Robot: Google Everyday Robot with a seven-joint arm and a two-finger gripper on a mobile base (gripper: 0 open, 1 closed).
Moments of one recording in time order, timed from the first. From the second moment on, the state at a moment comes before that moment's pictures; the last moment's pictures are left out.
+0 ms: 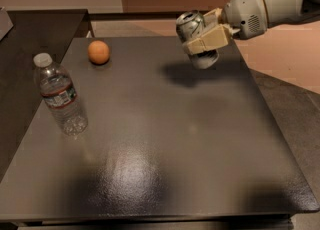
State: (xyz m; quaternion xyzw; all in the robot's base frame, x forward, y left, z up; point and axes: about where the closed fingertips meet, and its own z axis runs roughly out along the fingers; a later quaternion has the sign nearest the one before) arm 0.580 -0.081 0.979 -0.56 0.64 0.34 0.40
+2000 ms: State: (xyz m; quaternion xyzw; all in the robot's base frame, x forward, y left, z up) arm 0.545 -0.109 0.926 -0.52 0.55 0.46 0.46
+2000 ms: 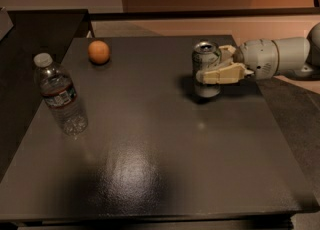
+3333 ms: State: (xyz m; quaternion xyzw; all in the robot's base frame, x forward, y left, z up) arm 0.547 -0.113 0.902 -0.52 0.51 0.47 0.50
